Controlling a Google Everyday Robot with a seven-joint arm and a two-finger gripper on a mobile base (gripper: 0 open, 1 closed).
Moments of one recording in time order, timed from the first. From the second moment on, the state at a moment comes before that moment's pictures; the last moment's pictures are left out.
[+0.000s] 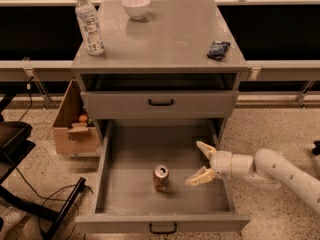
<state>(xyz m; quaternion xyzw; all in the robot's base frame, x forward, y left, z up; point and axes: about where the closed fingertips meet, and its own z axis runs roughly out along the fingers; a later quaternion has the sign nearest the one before) 0.566 -0.130 0.531 -0.44 0.68 0.35 0.47</state>
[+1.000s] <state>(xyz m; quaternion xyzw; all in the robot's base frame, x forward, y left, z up) 0.579 -0.081 0.465 -0.50 0.64 0.35 0.46</state>
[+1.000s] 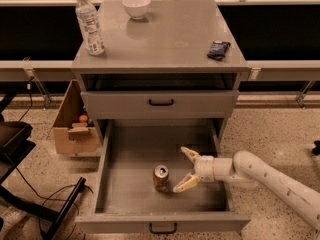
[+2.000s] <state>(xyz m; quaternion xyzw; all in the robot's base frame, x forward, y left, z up) 0.576 -0.019 0.425 -0.52 0.63 0.36 0.45</state>
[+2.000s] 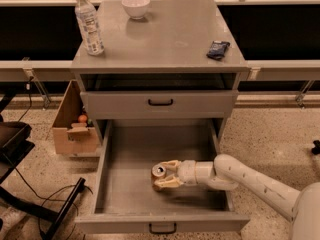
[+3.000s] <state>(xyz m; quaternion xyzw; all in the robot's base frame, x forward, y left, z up) 0.546 -0.028 0.480 -0.52 0.64 0.38 0.41</state>
